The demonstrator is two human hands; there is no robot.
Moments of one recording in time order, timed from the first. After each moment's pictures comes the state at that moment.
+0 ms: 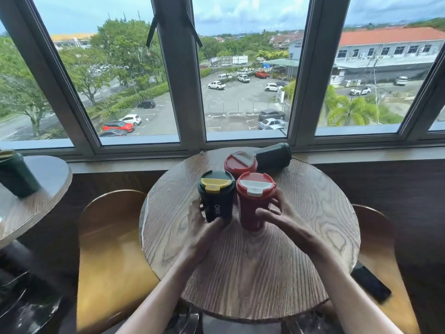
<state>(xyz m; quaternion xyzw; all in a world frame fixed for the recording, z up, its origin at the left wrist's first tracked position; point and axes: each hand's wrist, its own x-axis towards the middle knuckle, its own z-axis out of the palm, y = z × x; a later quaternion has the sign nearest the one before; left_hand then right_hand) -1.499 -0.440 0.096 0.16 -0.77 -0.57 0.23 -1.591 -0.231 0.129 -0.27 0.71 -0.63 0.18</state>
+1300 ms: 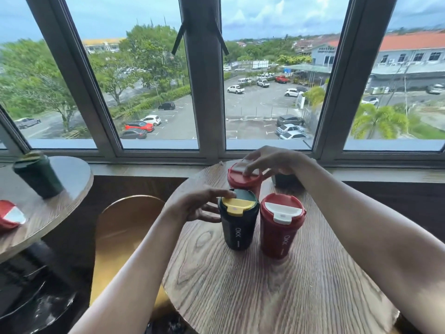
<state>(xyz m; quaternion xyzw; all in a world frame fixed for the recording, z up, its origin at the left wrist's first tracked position) -1.550 -0.513 0.207 0.25 -0.70 -0.66 -0.10 -1.722 -0.363 0.252 -0.32 0.82 -0.36 0.32</state>
